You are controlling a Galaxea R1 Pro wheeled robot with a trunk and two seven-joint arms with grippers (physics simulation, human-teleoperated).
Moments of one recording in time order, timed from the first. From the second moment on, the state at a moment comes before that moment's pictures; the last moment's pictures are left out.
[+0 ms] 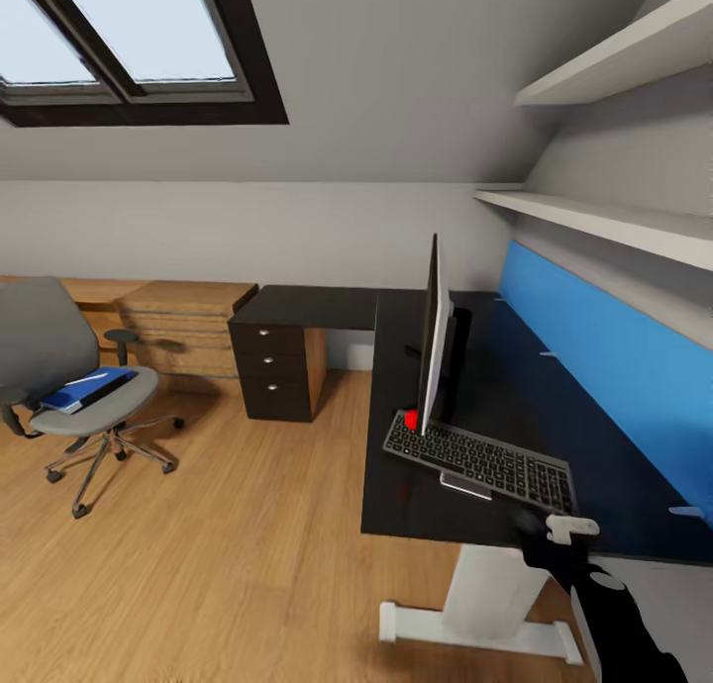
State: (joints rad) left arm -0.09 -0.02 -0.07 -0.40 0.27 -0.41 0.07; right arm -0.37 -0.04 -0.43 -0.94 0.25 0.23 0.24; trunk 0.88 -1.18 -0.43
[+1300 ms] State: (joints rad) left arm -0.09 -0.02 -0.07 -0.40 0.27 -0.41 0.07; right arm -0.37 0.02 -0.42 -0.58 0.25 -0.16 0.24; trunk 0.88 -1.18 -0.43
